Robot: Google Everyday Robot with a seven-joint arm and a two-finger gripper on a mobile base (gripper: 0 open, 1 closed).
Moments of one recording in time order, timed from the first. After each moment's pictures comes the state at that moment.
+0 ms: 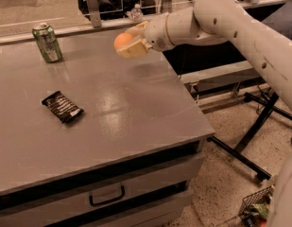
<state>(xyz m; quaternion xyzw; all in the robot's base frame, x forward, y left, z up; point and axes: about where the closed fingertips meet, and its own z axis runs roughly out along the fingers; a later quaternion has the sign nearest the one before) 0.699 0.041 0.926 -0.56 0.62 0.23 0.49</state>
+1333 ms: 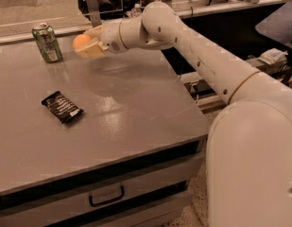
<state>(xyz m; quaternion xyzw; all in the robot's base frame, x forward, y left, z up) 0.742 0.181 0.904 -0.57 0.57 0.29 0.52</state>
